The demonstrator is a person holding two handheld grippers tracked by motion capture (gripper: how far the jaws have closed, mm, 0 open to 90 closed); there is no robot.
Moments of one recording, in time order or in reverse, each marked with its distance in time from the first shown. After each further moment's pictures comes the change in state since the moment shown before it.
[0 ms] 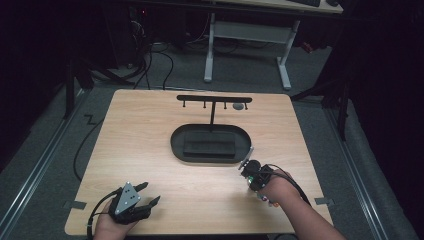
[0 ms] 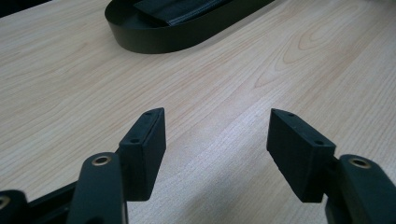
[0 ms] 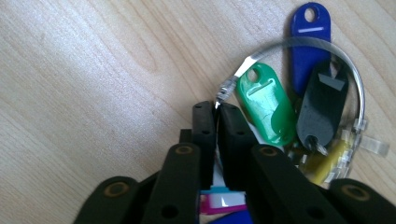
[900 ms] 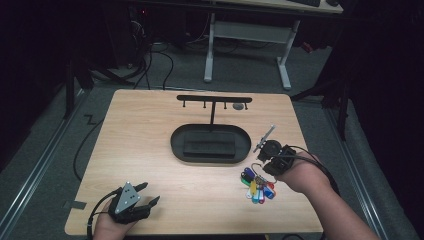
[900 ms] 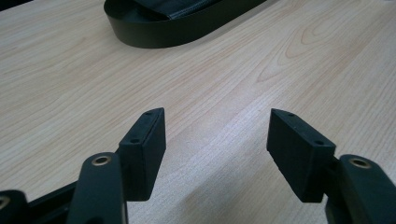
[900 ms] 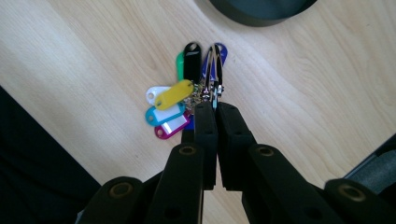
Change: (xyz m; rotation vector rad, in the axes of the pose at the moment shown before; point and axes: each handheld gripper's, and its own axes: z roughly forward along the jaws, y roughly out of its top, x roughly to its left) left arm 0.002 -0.002 0.002 0.008 -0.002 0.002; right arm -0.010 -0.019 -0.130 -0.122 -0.075 -0.061
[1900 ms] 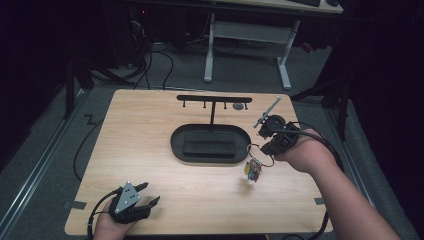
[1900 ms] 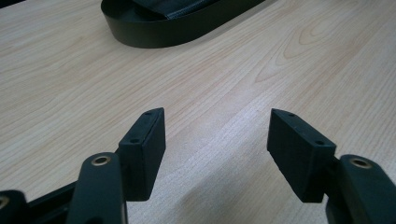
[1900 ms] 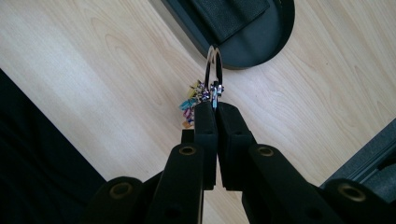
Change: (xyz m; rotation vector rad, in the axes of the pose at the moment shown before) left arm 0.001 -0.001 0.000 0.001 -0.013 -0.005; right arm -0.018 0.030 -0.058 -0.076 0.024 0.034
